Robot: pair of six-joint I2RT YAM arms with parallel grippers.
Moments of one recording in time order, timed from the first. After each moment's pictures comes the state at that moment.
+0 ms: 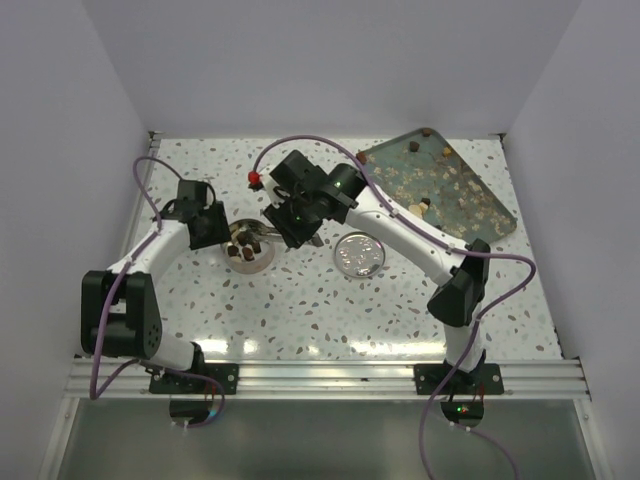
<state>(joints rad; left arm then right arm) -0.05 1.47 0.94 -0.46 -0.05 -0.31 0.95 1.95 2.09 -1.13 -0.04 0.04</state>
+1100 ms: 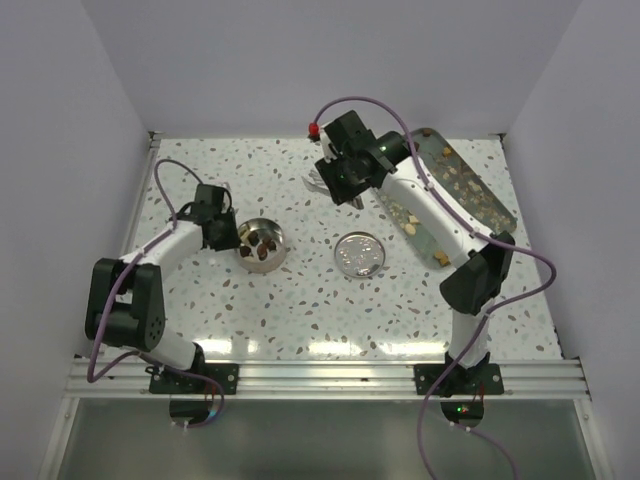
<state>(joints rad) -0.13 1.52 0.91 -0.39 0.02 -0.34 0.69 1.93 2.11 -1.14 0.09 0.04</state>
